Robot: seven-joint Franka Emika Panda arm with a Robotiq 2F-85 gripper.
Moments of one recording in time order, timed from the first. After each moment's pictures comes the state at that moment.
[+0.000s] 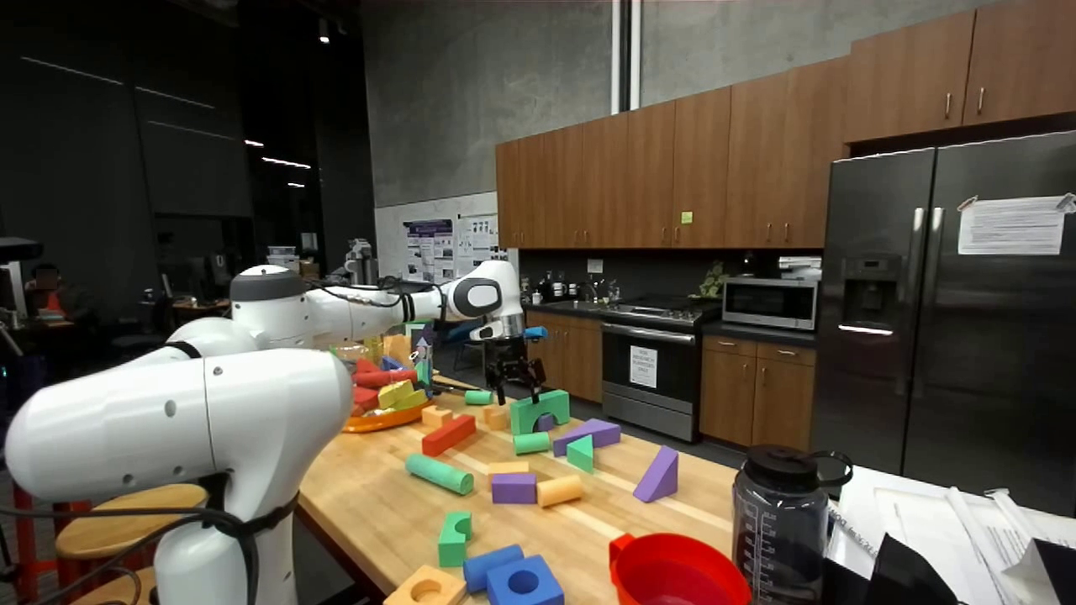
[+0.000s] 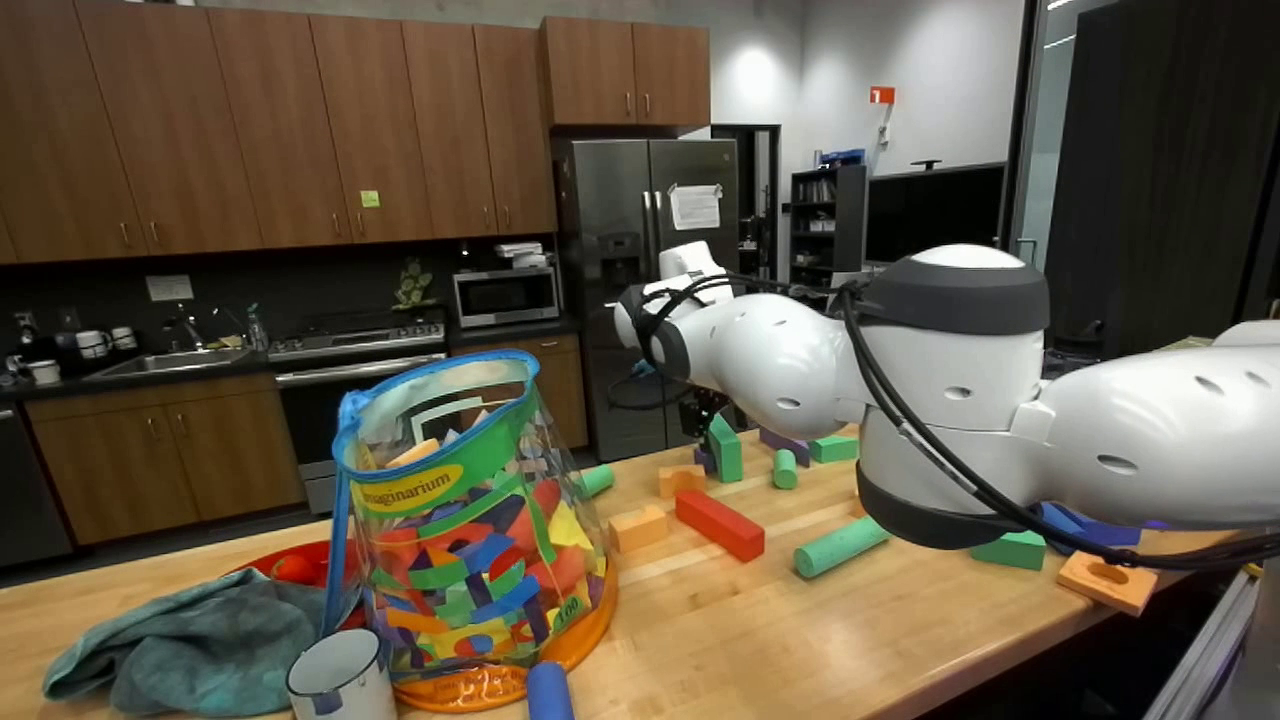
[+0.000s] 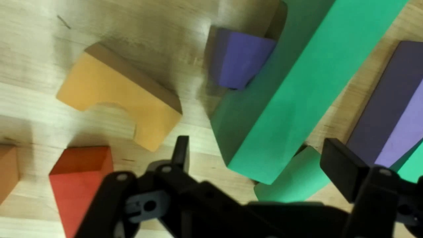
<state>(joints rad) 1.15 1.49 -1.62 -1.60 1.32 1.58 2.60</state>
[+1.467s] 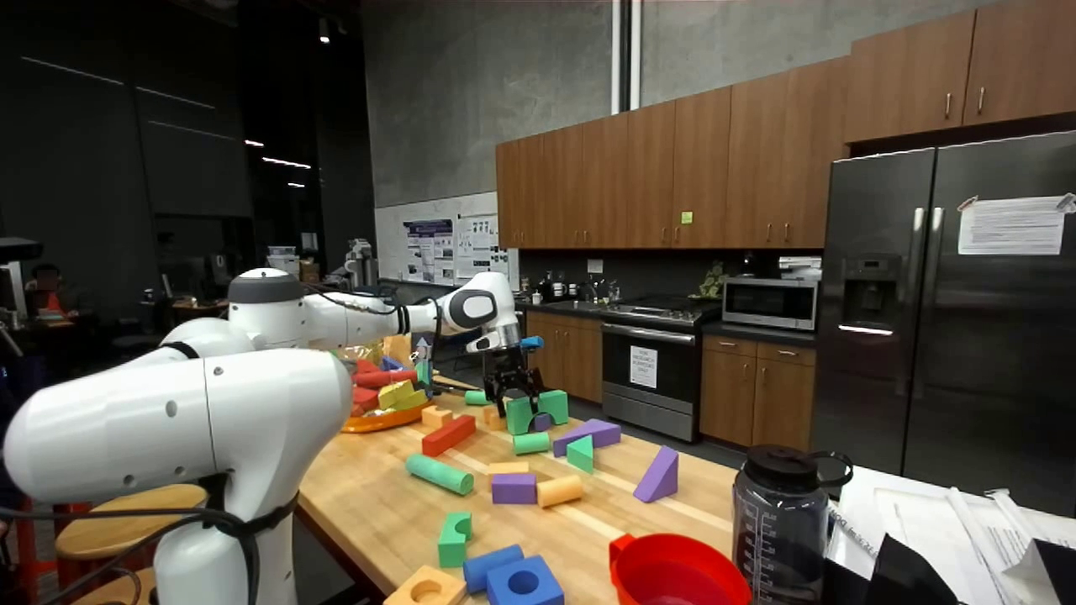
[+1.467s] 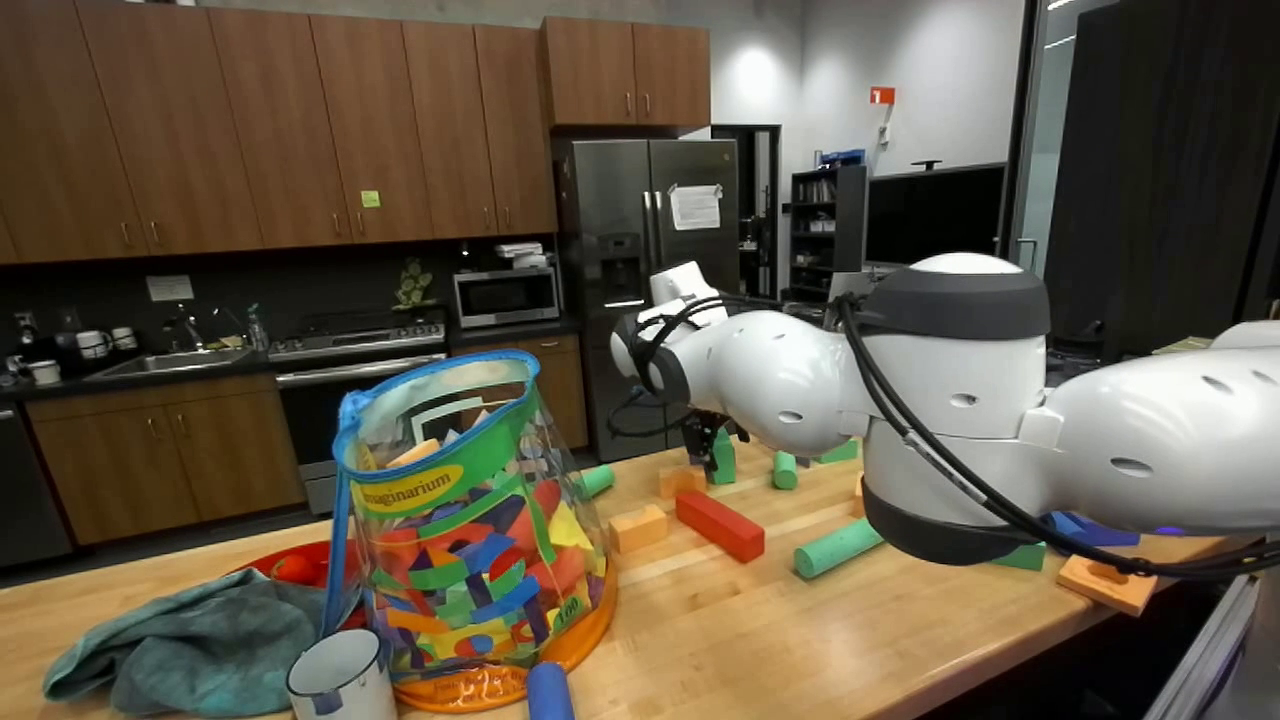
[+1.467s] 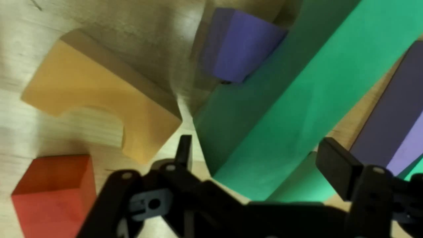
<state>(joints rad) 1.17 1.49 -1.55 -1.60 1.25 1.65 2.60</state>
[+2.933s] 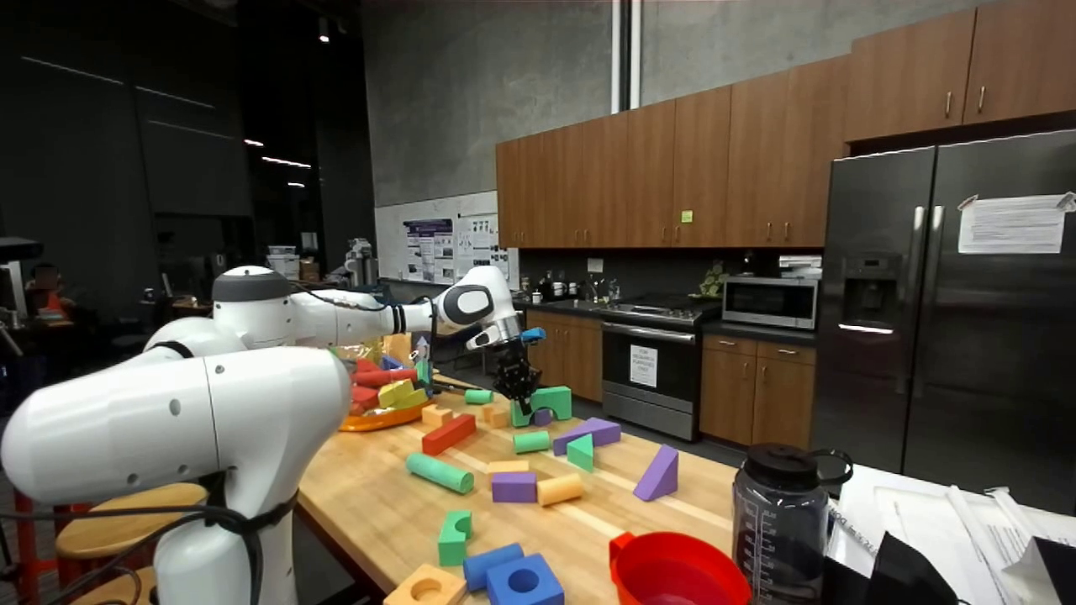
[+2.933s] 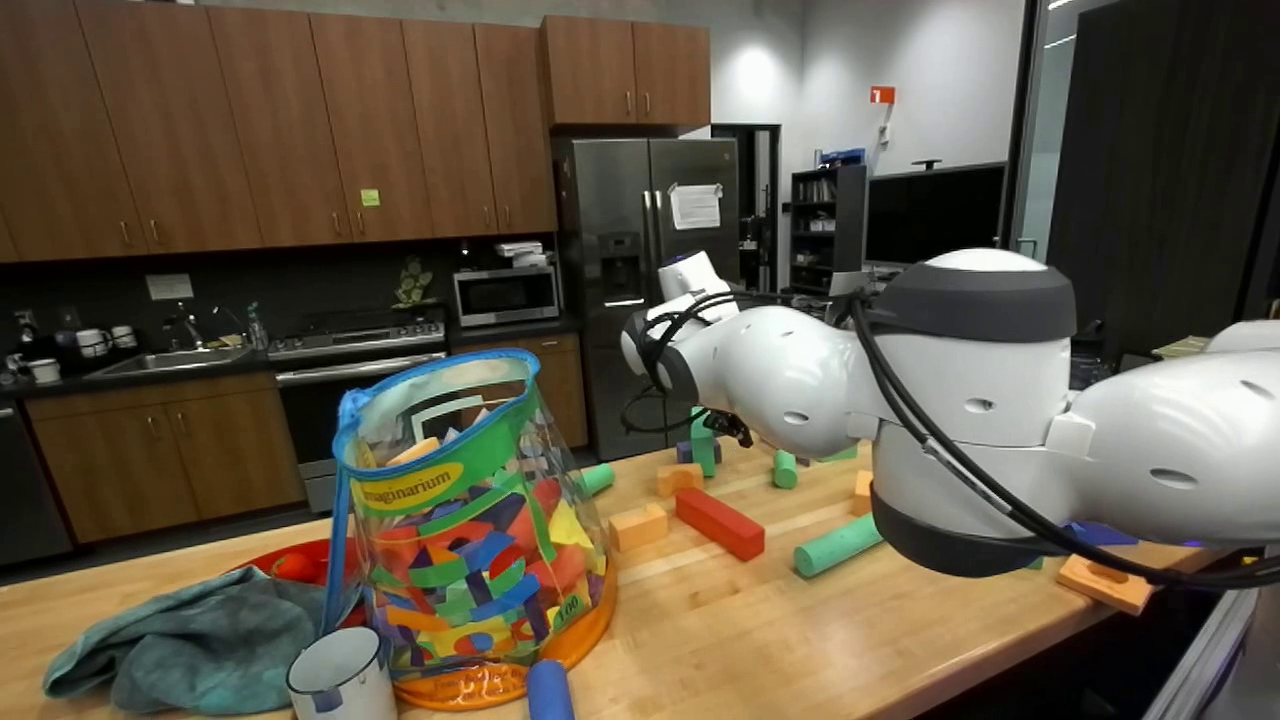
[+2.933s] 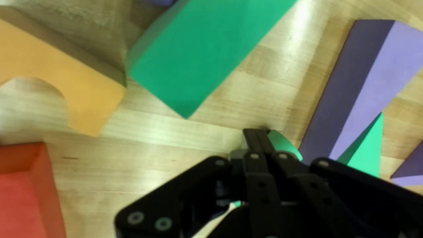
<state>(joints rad) 1.22 1.49 -1.58 -1.70 1.19 1.72 2.60</state>
